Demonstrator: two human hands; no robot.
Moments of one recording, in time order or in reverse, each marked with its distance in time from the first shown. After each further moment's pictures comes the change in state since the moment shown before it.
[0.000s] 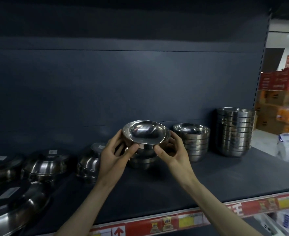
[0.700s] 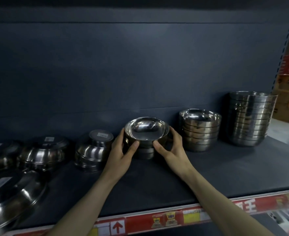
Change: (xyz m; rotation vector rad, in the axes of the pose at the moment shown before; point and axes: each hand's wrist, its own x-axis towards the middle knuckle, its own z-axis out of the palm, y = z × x) left_hand 0.013 -0.081 -0.019 0.385 -0.103 -0.074; right_hand 0.023 0.059 0.006 -0.174 -0.084 0.100
